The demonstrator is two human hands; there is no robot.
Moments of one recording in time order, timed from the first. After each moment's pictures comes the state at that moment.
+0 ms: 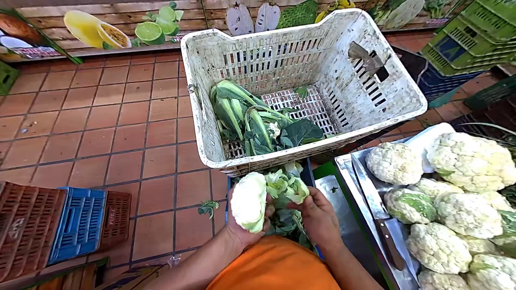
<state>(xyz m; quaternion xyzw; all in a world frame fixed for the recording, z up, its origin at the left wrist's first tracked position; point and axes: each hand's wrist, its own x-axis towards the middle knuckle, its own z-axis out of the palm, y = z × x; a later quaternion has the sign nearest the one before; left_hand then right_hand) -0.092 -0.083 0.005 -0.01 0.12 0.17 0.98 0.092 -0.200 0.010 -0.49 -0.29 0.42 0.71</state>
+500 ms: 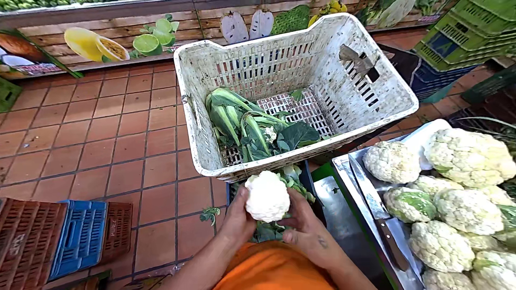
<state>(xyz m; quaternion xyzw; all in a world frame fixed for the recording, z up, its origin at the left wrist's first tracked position) -0.079 -0.074 0.033 0.26 0.30 0.31 0.87 0.074 -0.200 0.070 -0.58 -0.37 0.51 0.52</state>
